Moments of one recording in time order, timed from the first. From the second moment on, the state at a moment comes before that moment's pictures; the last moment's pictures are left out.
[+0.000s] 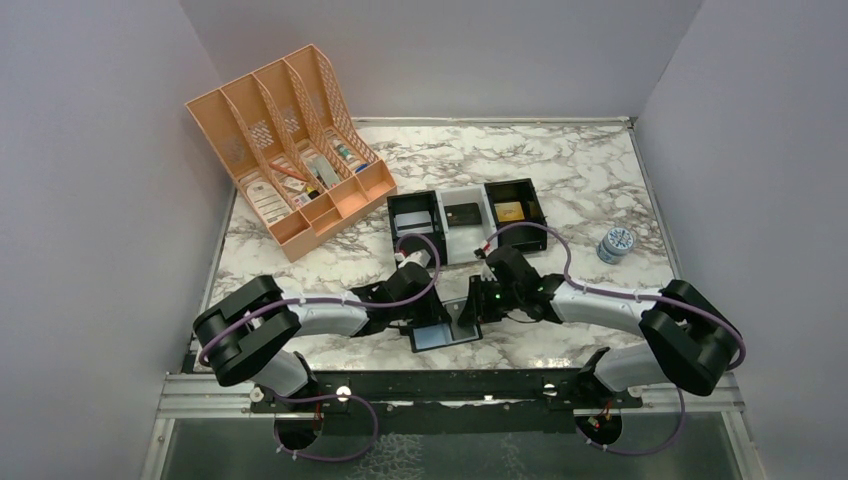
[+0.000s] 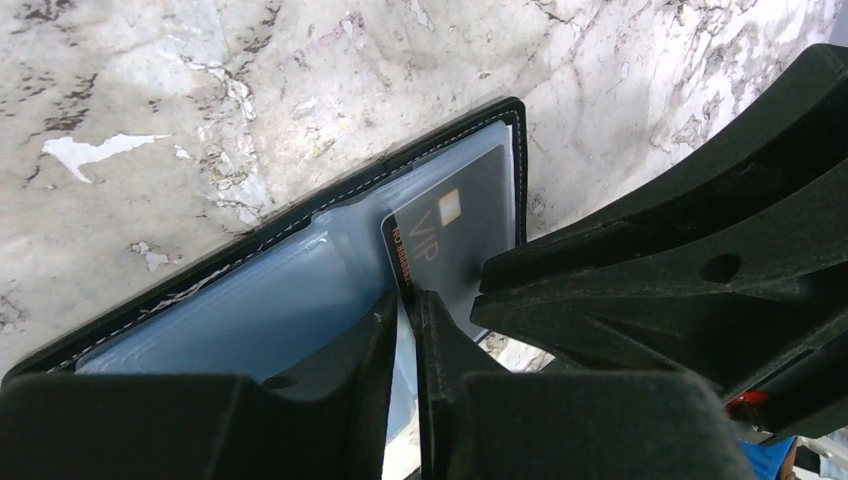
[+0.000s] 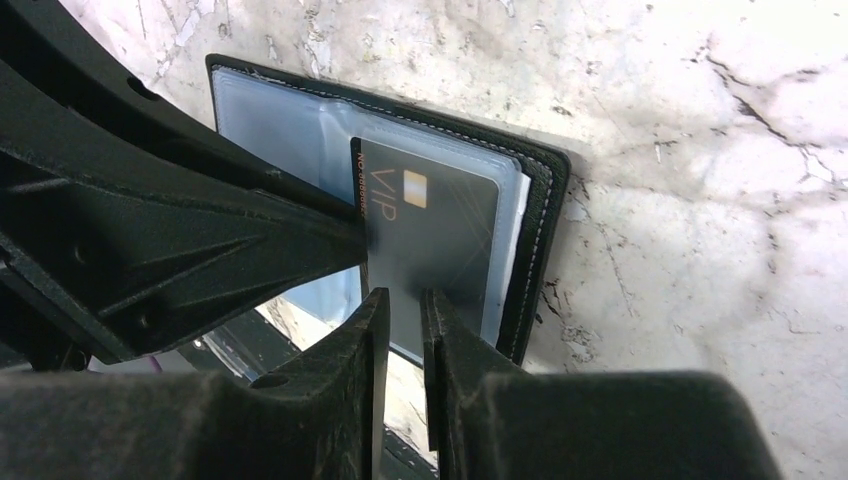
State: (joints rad) left arm -0.96 1.48 0.52 0.19 0.07 -1.07; right arm 0.79 1.38 0.53 -0.05 -0.28 0.67
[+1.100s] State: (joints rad) left arm -0.96 1.51 0.48 0.32 0.07 -1.11; right arm 0.79 1.28 0.51 -0.14 -0.14 0.71
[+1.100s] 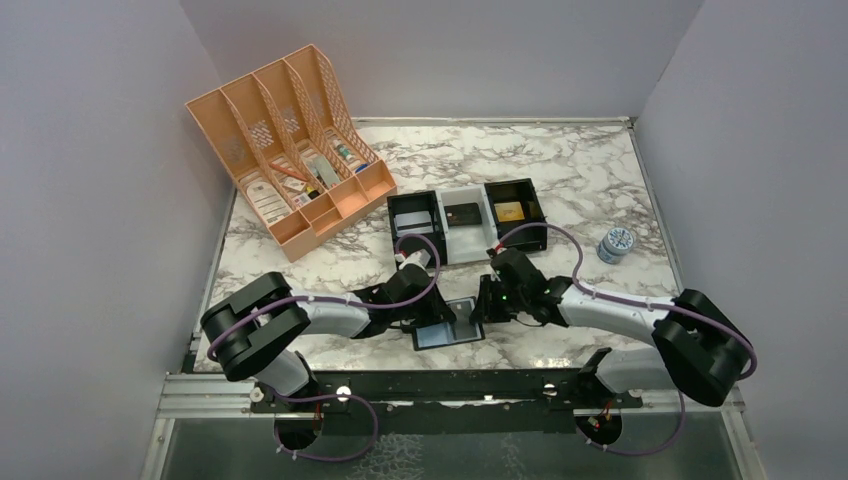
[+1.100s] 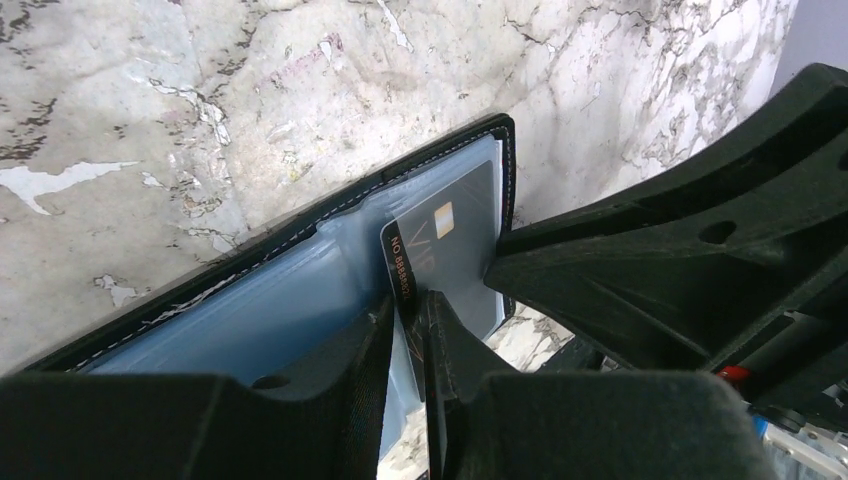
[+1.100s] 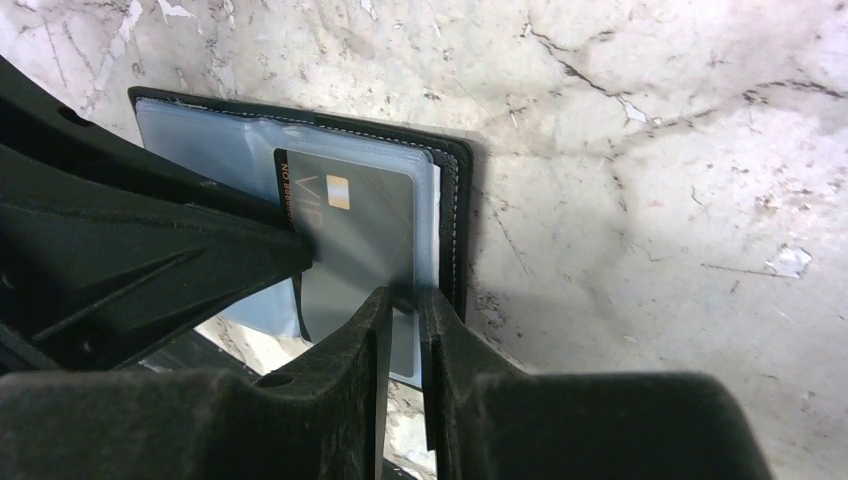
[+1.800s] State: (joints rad) left arm -0.96 1.49 0.47 0.32 0.07 -1.12; right arm 0.78 1.33 0.51 -0.10 -0.17 0.72
